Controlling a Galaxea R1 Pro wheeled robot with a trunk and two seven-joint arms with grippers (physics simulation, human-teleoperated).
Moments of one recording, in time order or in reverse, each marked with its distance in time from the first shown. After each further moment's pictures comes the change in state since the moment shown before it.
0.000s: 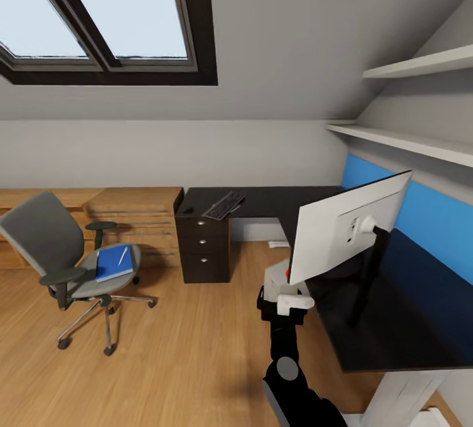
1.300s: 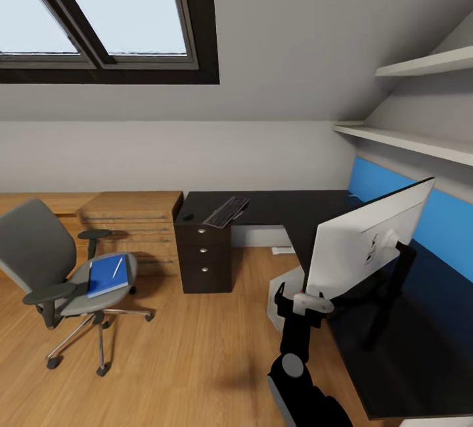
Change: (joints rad) left arm 0.000 0.000 -0.002 0.022 -0.001 -0.002 0.001; right arm 0.001 -0.006 -0.034 -0.023 0.014 -0.010 -0.190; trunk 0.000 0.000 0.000
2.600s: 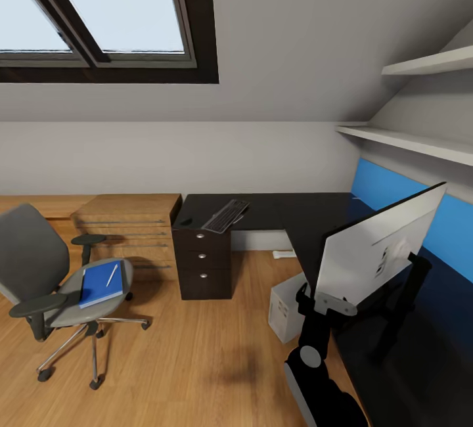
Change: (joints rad) left arm 0.000 0.000 0.000 0.002 0.001 0.000 0.000; right arm 0.000 0.000 -0.160 -0.003 0.000 0.003 0.000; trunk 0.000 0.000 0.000
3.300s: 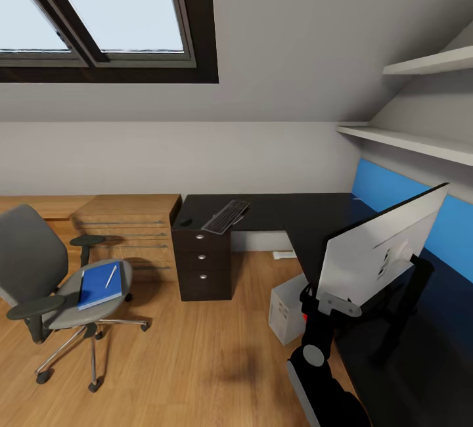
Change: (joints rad) left arm 0.000 0.000 0.000 0.000 0.000 0.000 0.000; right arm 0.000 0.000 -0.027 -0.002 0.000 0.000 -0.001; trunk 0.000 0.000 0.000
